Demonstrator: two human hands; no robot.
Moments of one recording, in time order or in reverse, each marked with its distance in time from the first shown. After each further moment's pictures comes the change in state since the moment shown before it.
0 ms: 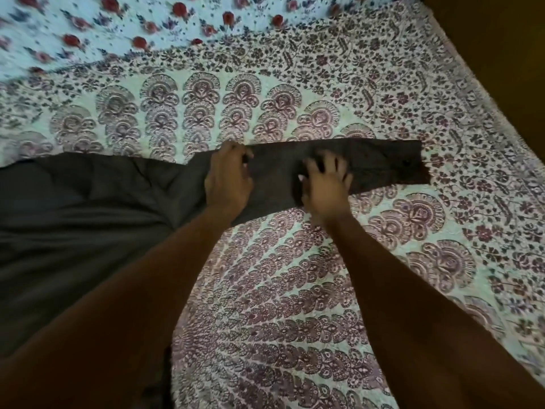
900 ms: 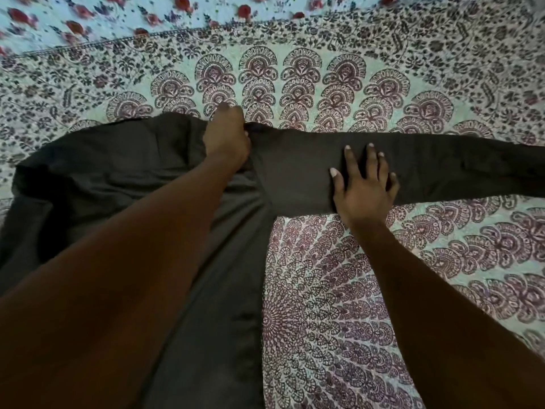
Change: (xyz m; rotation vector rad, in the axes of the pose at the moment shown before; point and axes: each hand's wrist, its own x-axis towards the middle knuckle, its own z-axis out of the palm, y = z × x) left_hand 0.044 -0.151 -0.125 0.372 -0.057 -0.290; right_hand -0.010 -0.122 0.082 -0.015 0.100 0.060
